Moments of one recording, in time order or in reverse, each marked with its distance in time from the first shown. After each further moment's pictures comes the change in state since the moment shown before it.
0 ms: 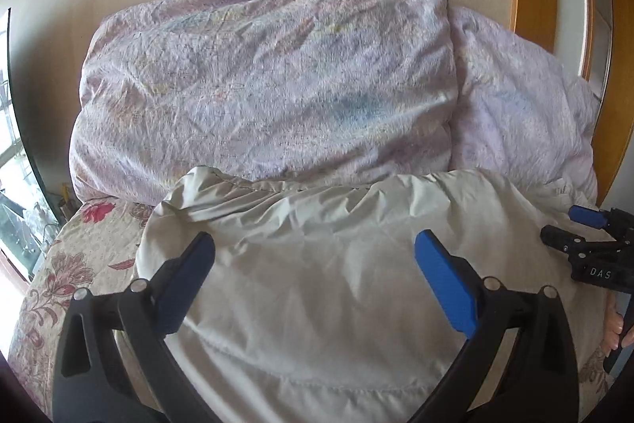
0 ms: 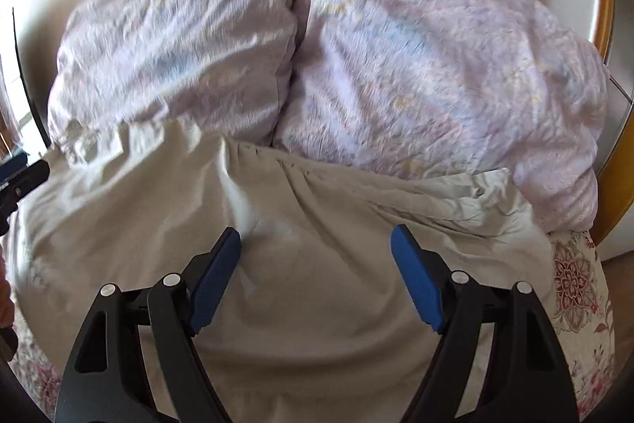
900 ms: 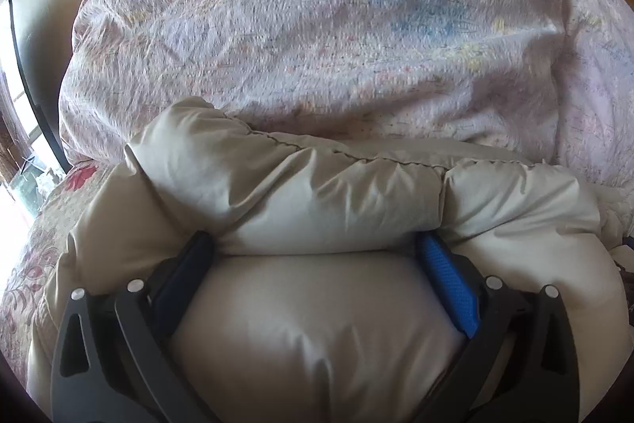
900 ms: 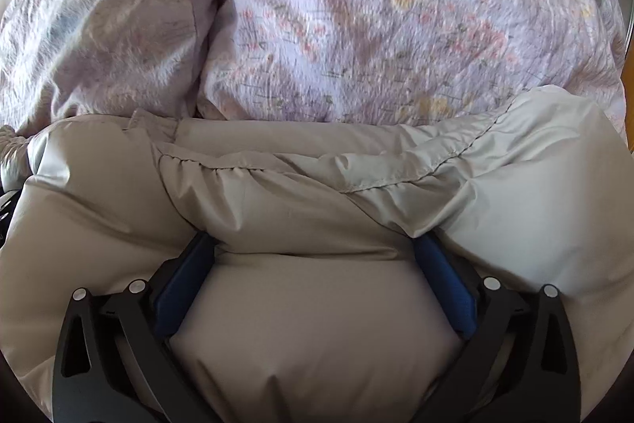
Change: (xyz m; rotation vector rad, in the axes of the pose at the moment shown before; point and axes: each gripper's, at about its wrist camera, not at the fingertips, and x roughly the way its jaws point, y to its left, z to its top) left arm 0.126 -0.007 -0.012 -0.049 0.175 0.192; right arm 0.127 -0.019 0.003 0.158 0.126 -0.050
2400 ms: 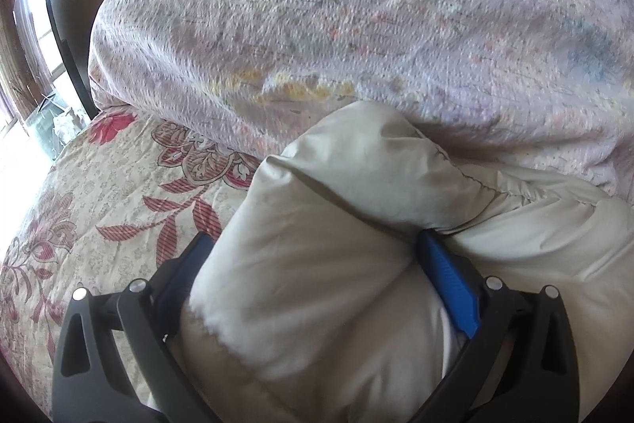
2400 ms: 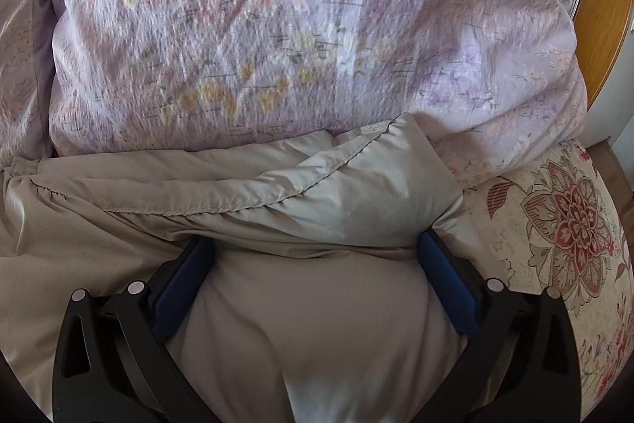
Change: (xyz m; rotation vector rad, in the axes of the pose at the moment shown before) left arm 0.028 0.081 0.018 -0.178 0.149 0.055; right arm 0.032 -0.124 -0.018 0.182 0.065 -0.124
